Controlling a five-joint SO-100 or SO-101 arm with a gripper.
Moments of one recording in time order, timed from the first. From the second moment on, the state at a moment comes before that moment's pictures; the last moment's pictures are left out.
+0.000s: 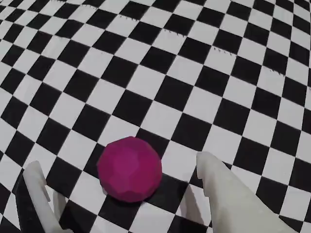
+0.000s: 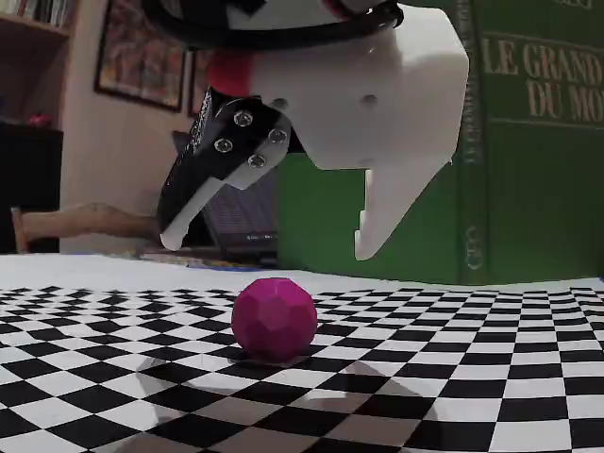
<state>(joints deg) 67.0 90.9 133.7 -4.2 -92.5</state>
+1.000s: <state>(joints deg) 67.0 84.7 129.1 -4.2 -92.5</state>
